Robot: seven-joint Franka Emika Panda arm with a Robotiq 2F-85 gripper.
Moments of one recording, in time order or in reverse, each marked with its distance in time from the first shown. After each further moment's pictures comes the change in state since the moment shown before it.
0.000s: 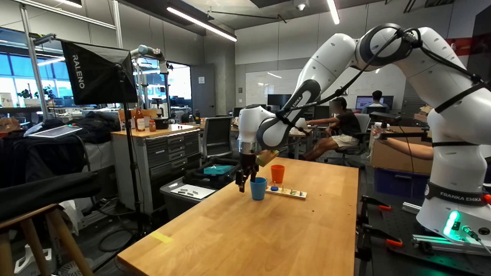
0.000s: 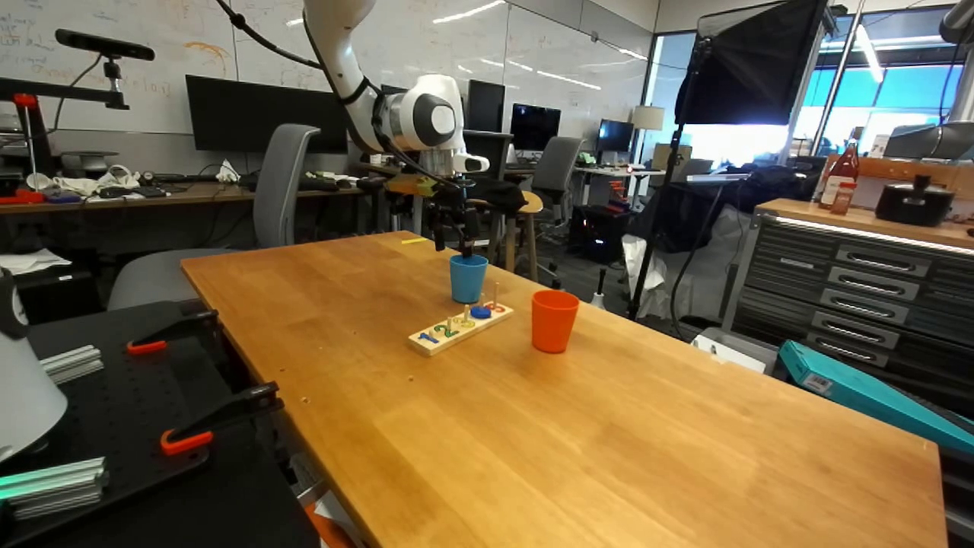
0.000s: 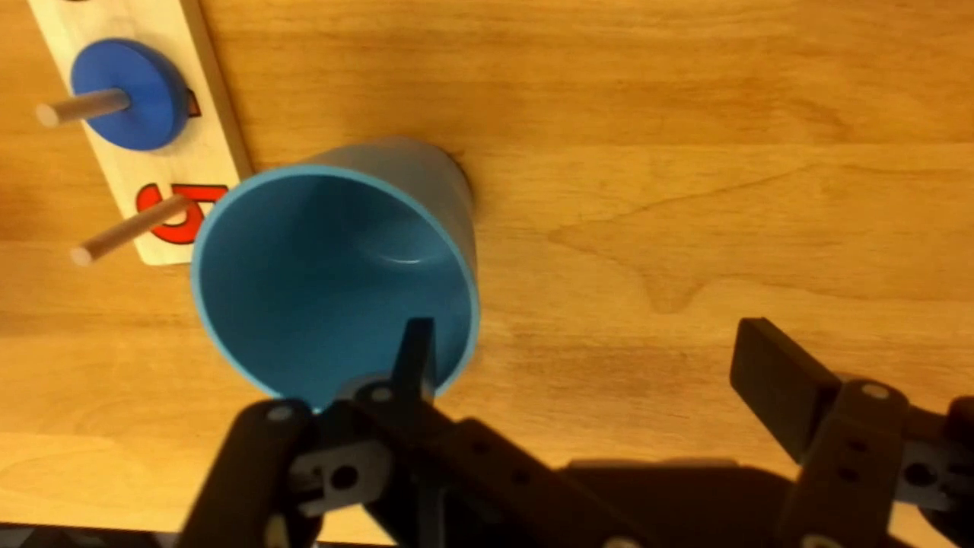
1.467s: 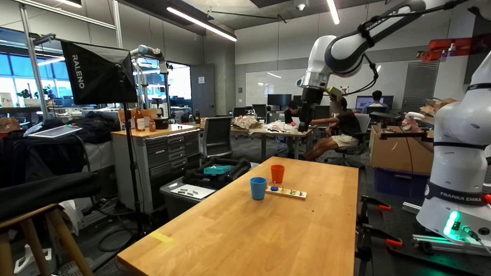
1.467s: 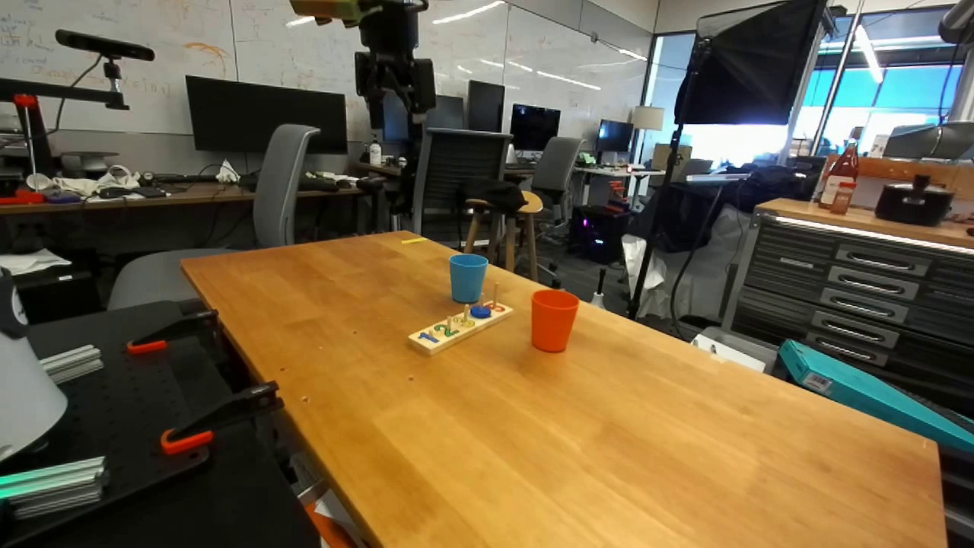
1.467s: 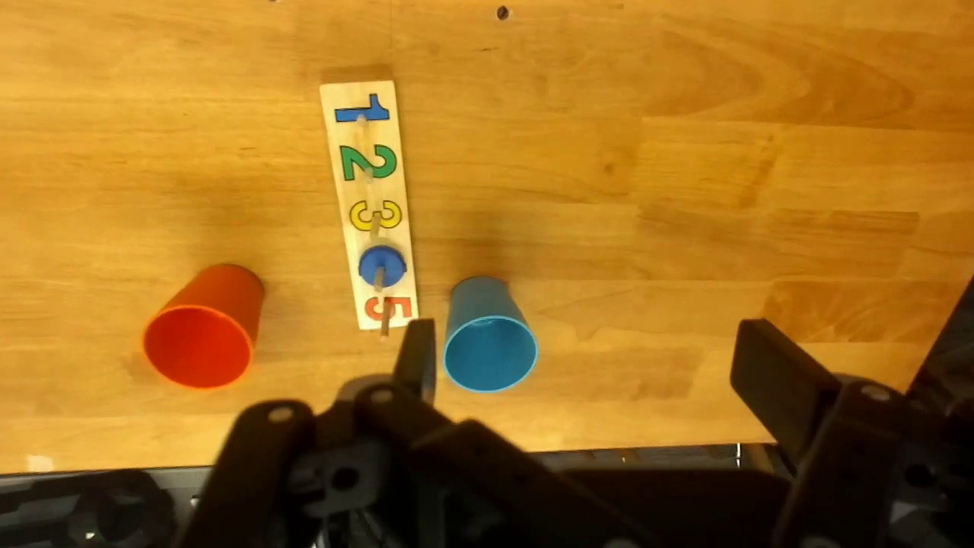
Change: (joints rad) arm -0.182 -1.000 0.003 -0.692 0.343 -0.220 -0.523
